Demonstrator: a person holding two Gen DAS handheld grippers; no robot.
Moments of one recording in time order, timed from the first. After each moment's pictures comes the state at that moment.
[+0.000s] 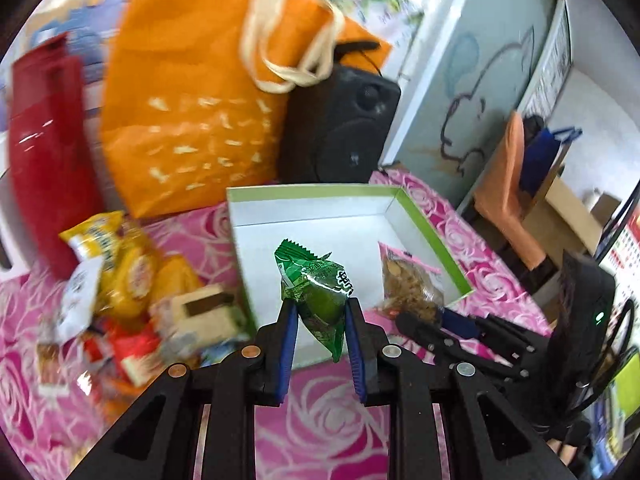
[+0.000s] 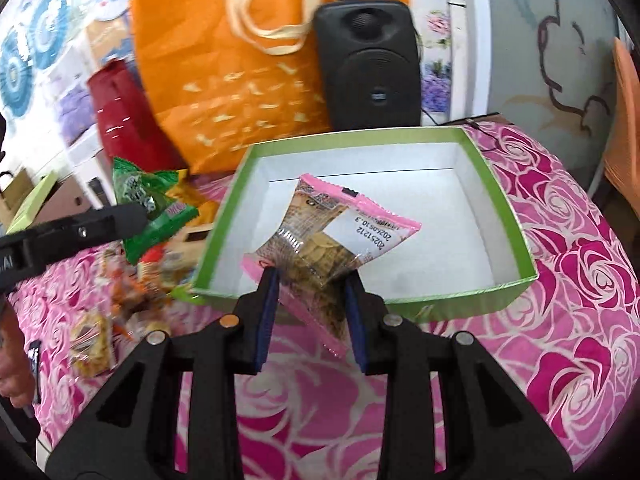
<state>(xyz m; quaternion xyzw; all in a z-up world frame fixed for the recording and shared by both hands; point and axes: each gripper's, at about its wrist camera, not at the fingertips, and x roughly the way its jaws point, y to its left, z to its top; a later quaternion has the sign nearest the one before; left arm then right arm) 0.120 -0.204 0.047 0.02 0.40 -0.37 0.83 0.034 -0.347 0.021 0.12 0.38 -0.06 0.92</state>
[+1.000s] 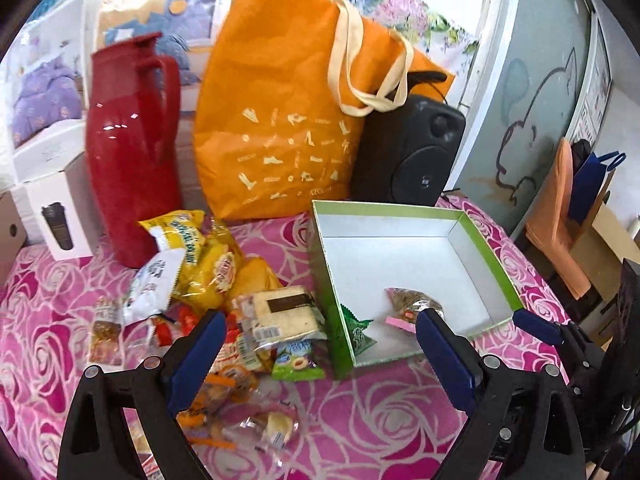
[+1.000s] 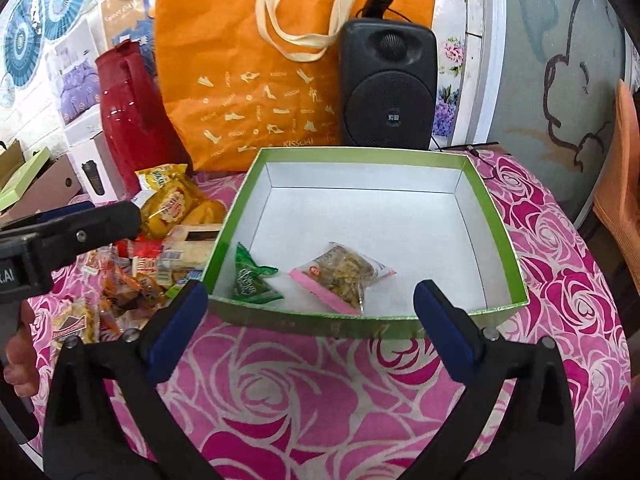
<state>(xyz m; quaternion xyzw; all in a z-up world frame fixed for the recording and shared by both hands) 0.106 -0.146 0.053 0.00 0.37 -0.27 0.89 0.025 -0.308 0.038 0.05 0.37 -0.07 0.93</state>
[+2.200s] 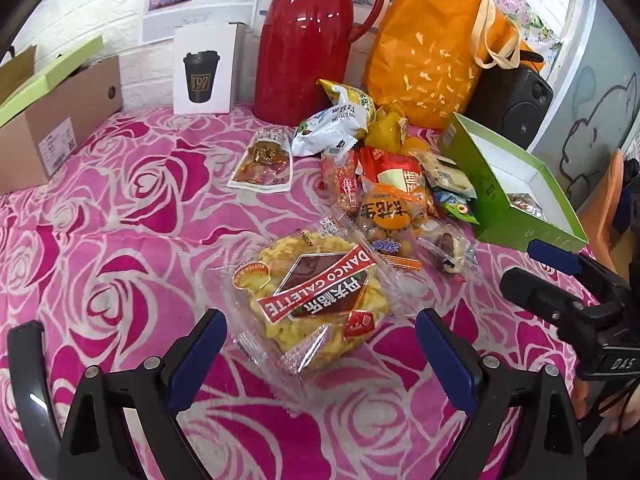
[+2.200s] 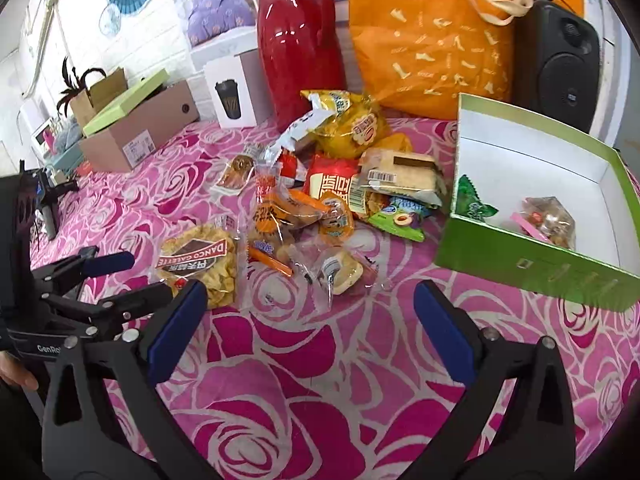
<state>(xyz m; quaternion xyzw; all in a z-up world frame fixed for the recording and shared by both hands) 0.050 0.017 -0.043 -0.04 0.45 -0.17 0.87 0.029 -0.179 -0.013 0.03 0.41 0.13 0.90</state>
